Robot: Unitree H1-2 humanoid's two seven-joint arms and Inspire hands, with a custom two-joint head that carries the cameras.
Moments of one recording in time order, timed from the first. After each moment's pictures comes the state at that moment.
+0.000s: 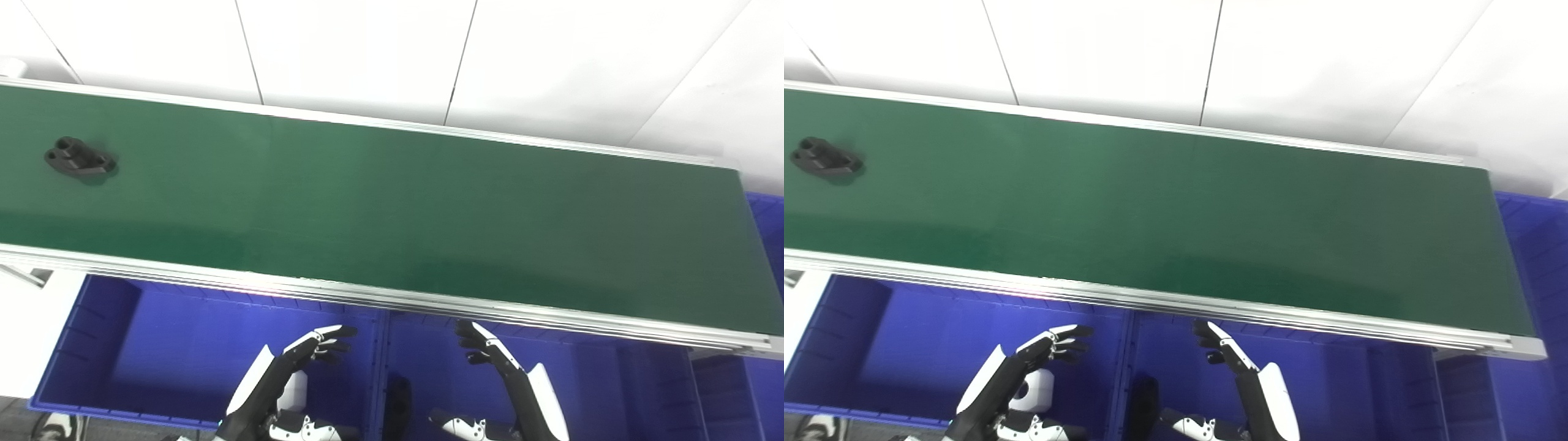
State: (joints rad) left arm 0.46 0.36 -0.57 -0.05 0.19 -0.44 0.21; right arm 0.57 -0.18 0.33 -0.10 -0.44 -0.41 -0.16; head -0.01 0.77
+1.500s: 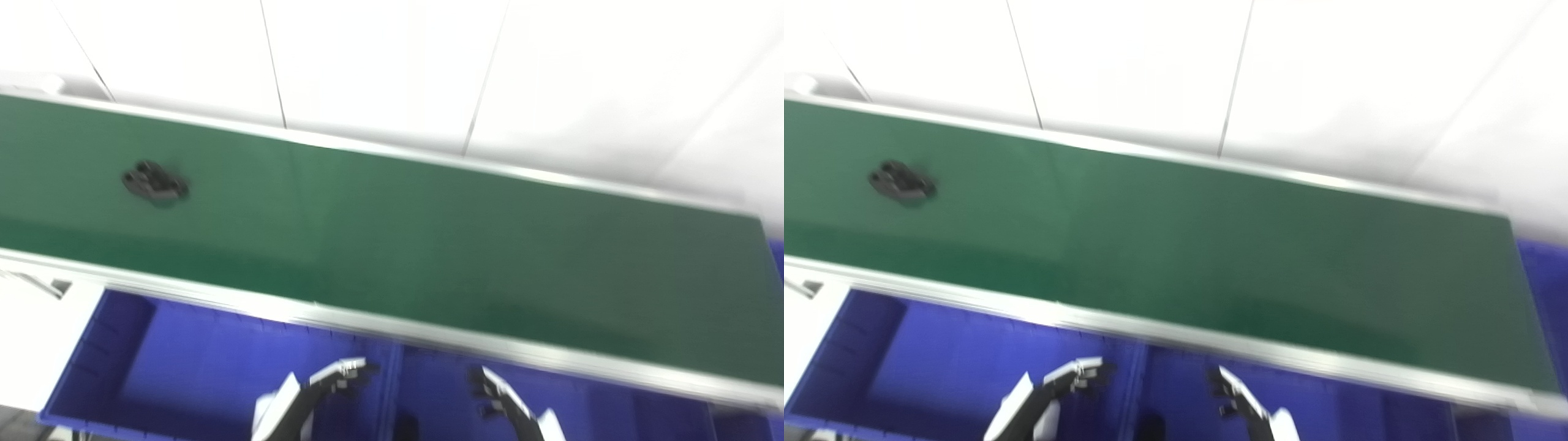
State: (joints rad) left arm 0.37 0.39 -0.77 0.08 0.22 -0.44 0.47; right arm 0.52 -0.26 0.41 0.00 -0.43 -0.41 -0.26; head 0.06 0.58
